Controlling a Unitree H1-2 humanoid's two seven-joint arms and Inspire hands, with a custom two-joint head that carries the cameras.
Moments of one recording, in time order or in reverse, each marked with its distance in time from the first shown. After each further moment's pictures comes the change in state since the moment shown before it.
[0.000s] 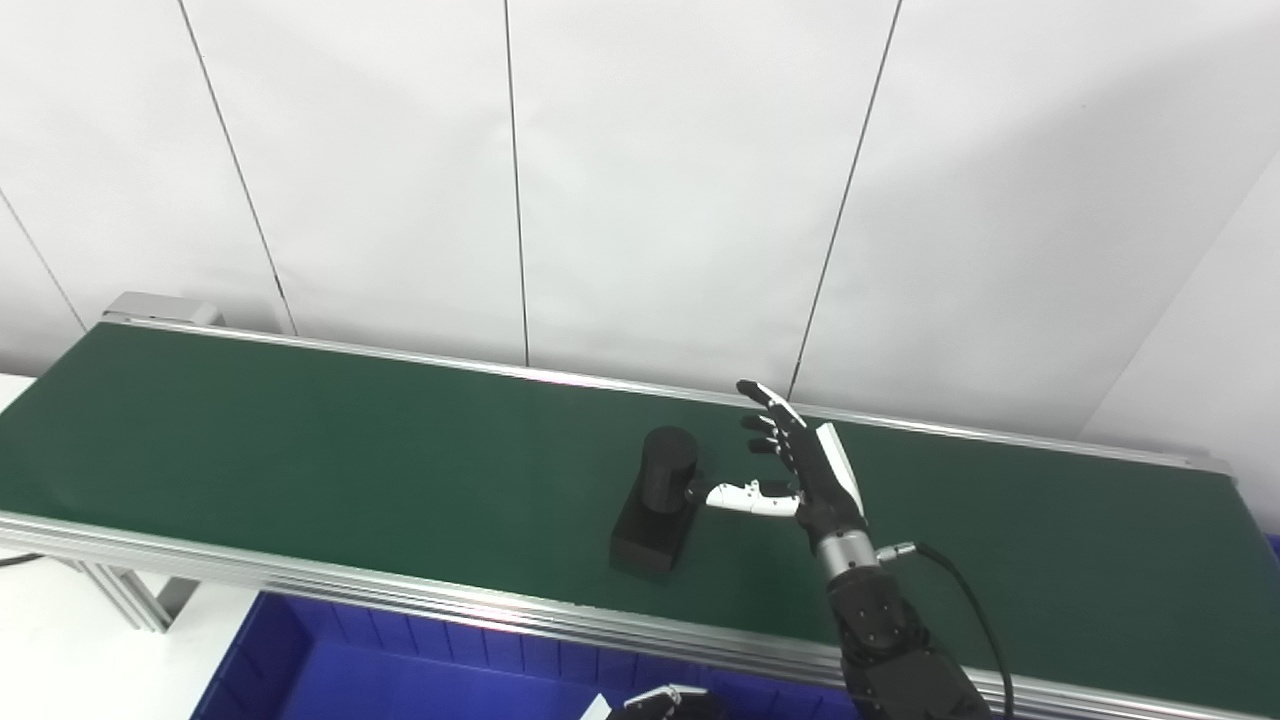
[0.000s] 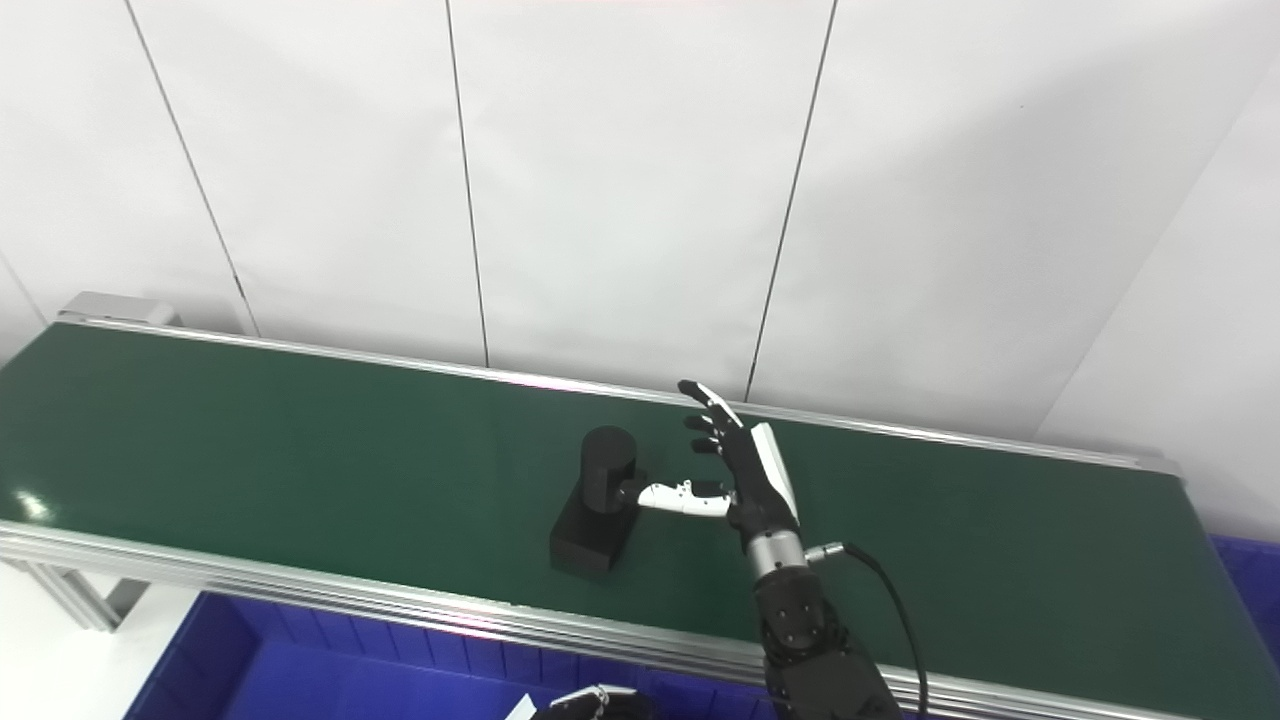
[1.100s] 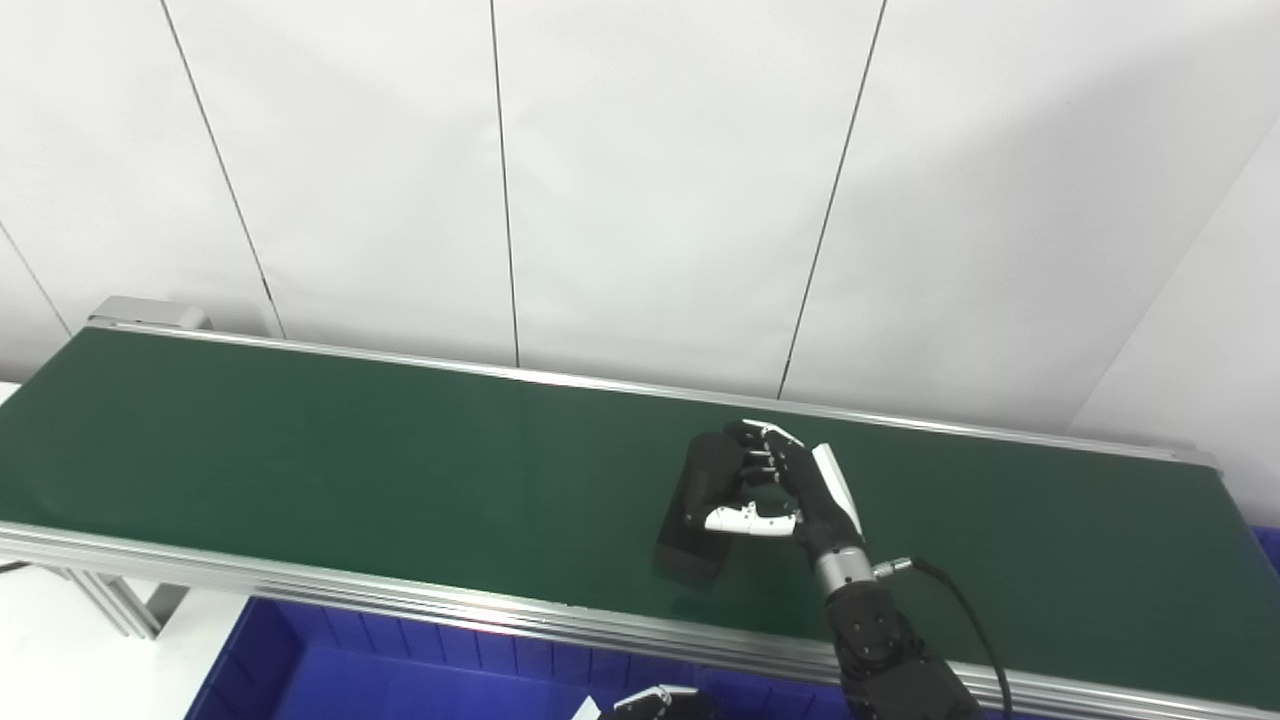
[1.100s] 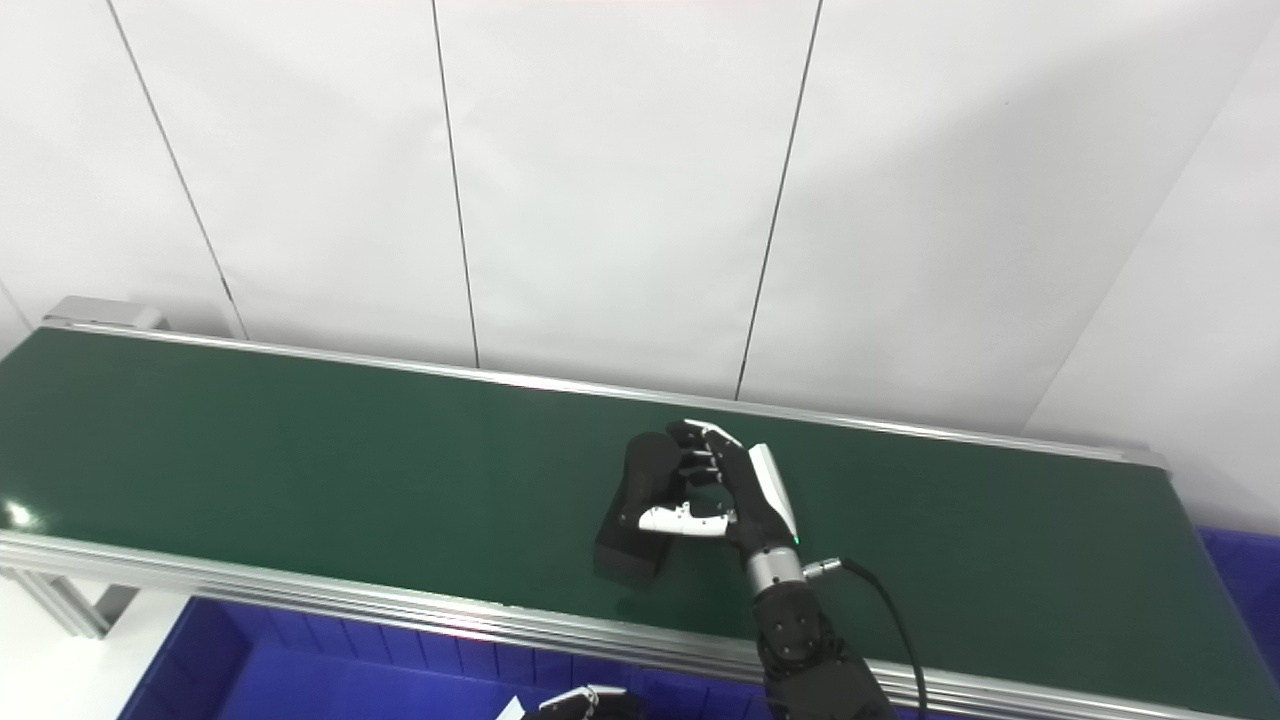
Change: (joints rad) left arm 0.013 0.007 0.000 -0.031 0.000 0.000 0.000; right arm 0.002 -0.004 0.029 0.046 0.006 0.000 -0.023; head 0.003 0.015
